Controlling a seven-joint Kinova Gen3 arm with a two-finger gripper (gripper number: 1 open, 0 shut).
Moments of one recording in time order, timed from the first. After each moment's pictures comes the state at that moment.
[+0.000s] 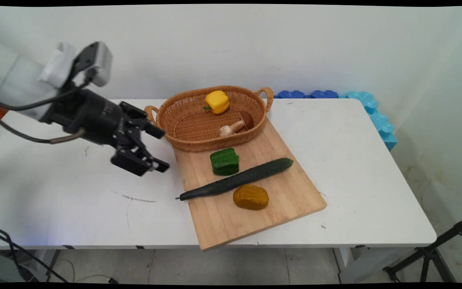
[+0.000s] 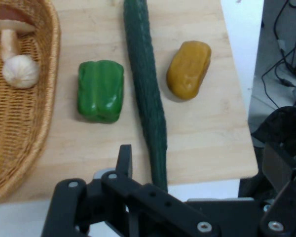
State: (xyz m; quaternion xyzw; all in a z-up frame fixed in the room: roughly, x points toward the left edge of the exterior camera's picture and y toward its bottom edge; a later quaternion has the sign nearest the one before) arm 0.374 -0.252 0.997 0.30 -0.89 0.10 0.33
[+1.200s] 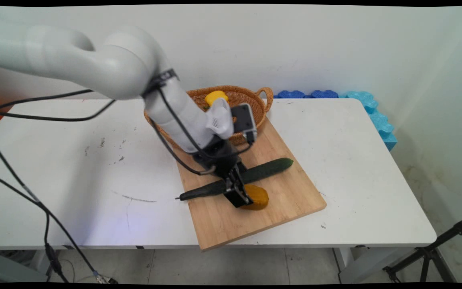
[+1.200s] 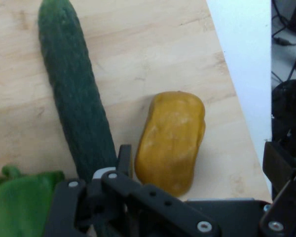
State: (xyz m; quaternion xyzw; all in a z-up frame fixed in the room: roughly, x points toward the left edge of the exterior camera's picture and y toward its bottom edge) arm 0.190 -0.364 0.894 0.23 -0.94 0.04 0.24
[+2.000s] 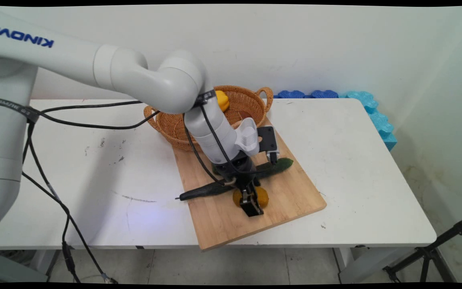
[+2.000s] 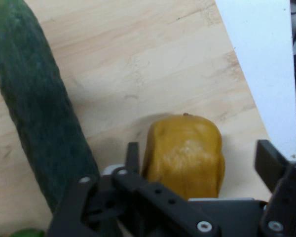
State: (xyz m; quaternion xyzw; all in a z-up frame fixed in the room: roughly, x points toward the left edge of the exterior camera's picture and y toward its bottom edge) arm 0.148 -0.398 0.846 0.19 -0.96 0.02 0.20
